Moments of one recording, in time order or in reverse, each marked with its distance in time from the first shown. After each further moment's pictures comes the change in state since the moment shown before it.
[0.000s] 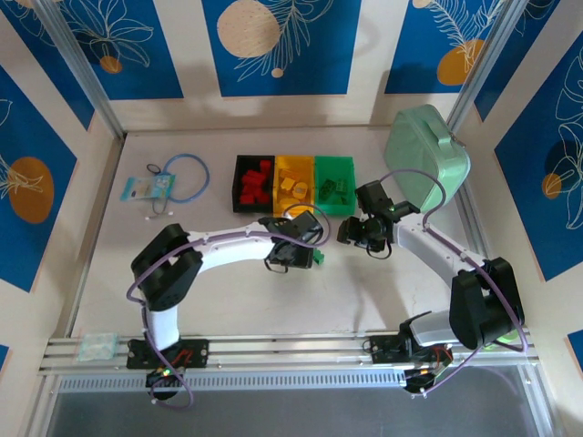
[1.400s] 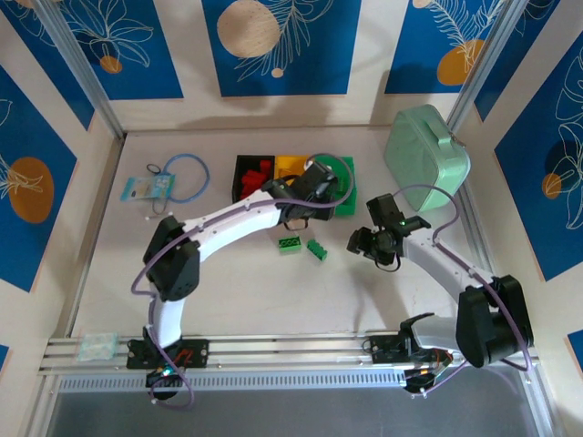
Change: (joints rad) left arm 0.087 0.124 0.478 0.002 -0.039 0.269; right arm -0.052 -0.121 -0.158 0.030 0.001 0.071
